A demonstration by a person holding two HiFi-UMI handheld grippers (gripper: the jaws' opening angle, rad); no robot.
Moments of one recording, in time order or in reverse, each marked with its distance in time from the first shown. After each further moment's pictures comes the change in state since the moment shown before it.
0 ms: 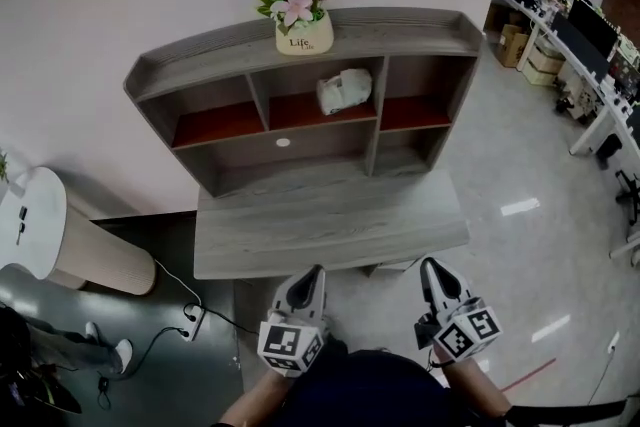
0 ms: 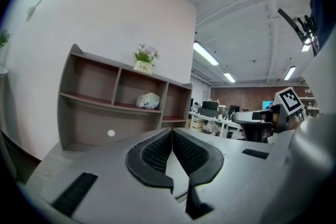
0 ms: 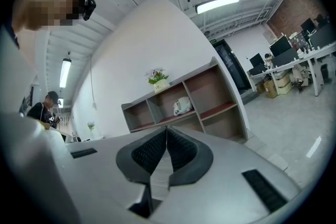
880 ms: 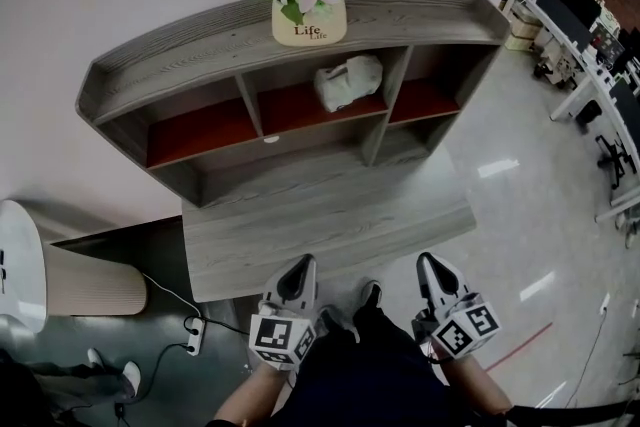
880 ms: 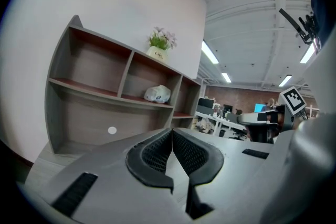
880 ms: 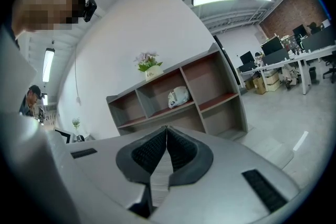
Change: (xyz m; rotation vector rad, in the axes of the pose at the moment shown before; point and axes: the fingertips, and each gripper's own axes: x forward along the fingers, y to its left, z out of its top) left arm 0.057 0.108 -0.005 -0.056 0.061 -0.102; right arm 0.089 0.018 -0.029 0.018 0.067 -0.137
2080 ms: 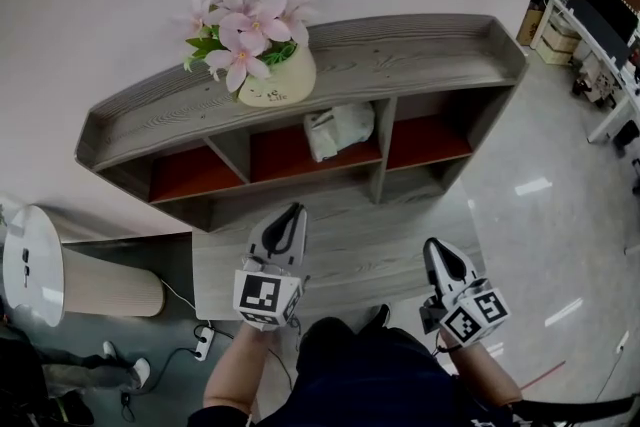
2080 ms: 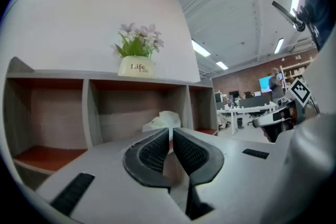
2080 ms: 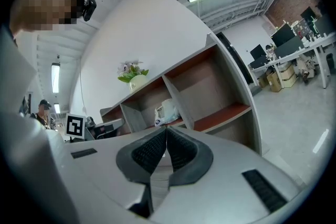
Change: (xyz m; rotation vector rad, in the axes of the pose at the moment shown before) left arm 0.160 0.019 0.130 0.344 -0.087 0.087; right arm 0.097 -0.110 0.075 0.031 -0.044 0.149
